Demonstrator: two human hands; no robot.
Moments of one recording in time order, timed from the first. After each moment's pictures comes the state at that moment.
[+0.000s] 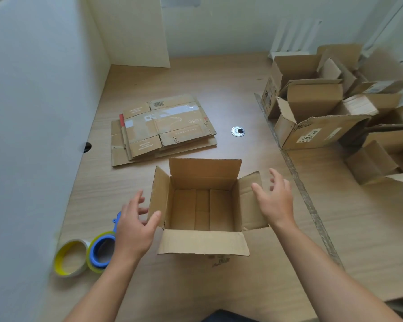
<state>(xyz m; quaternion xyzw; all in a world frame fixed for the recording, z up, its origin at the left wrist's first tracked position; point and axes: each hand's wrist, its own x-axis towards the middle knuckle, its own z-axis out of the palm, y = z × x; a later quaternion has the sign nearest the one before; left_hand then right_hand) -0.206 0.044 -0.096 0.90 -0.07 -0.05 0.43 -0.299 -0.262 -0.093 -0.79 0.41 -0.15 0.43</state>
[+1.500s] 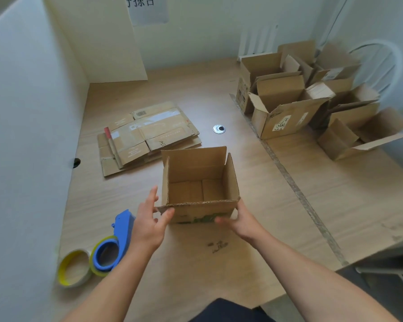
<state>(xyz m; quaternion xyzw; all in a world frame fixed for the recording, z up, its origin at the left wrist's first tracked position) -0.214 0.034 -0.116 0.86 -0.16 -0.14 0.46 -0.351 -0.195 -0.149 -0.75 0.29 -0.01 0.60</state>
